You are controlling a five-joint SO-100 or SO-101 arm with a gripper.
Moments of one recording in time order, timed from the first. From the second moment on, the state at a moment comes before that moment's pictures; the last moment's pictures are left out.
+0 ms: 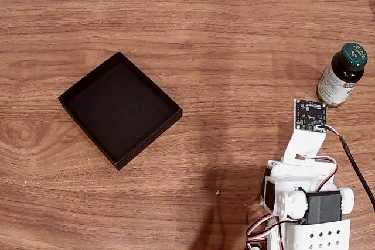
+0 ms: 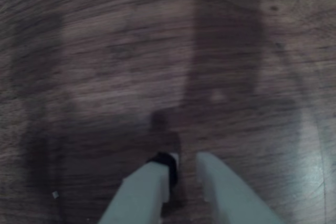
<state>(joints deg) 3.8 191.2 174.1 78.1 173.4</state>
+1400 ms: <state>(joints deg) 11.8 177.5 174.5 52.6 180.9</state>
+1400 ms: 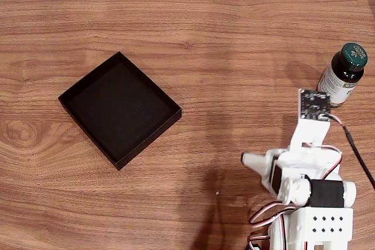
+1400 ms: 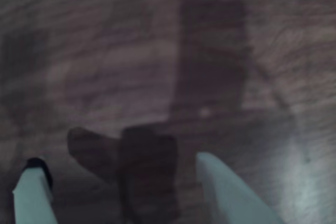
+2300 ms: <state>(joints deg) 24.3 133.9 164.2 2.1 174.0</state>
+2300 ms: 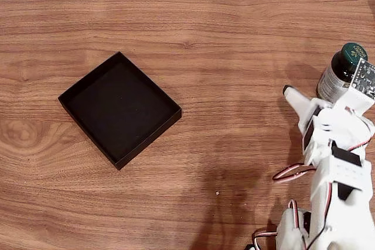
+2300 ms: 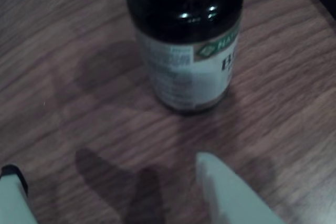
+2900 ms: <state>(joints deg) 29.8 99.7 146.7 -18.5 173.8</state>
